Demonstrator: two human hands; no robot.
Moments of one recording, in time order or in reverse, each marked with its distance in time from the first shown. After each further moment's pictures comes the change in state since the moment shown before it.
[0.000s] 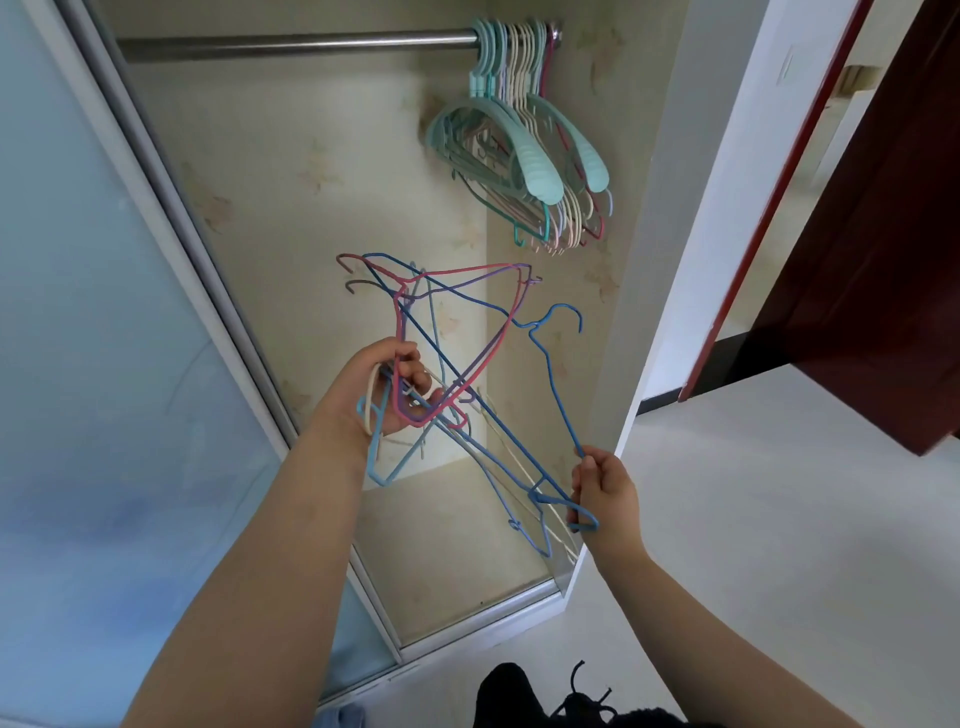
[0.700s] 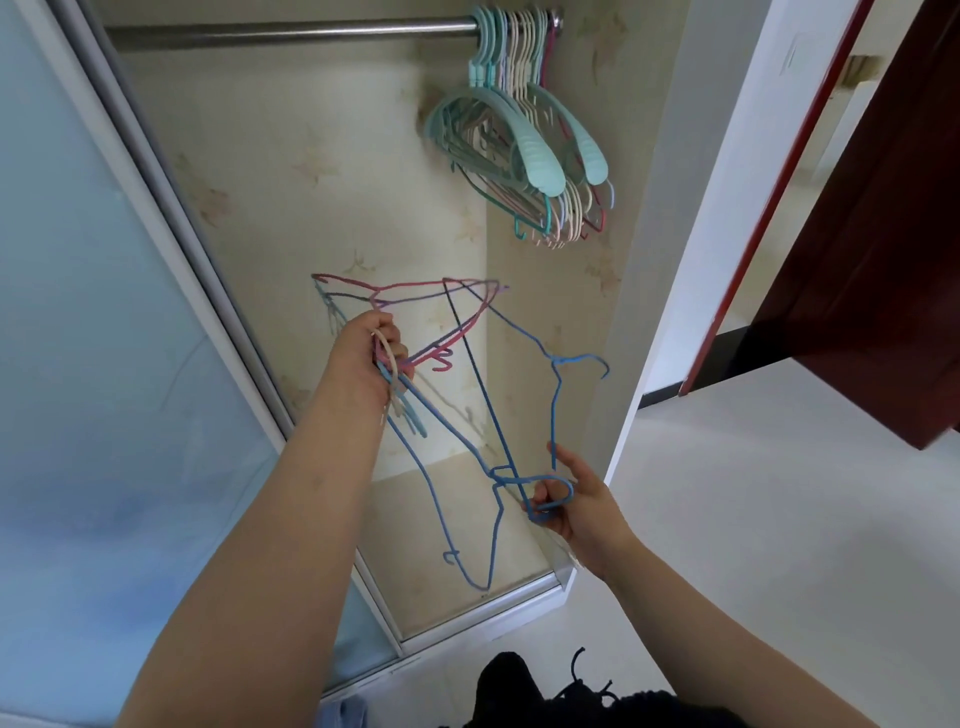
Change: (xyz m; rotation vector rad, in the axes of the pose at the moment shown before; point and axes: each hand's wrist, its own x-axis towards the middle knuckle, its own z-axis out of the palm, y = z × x) left_hand 0.021 0.016 0.014 -0.105 0.288 0.171; right_hand -0.007 0.002 0.006 0.287 -0.348 0.231
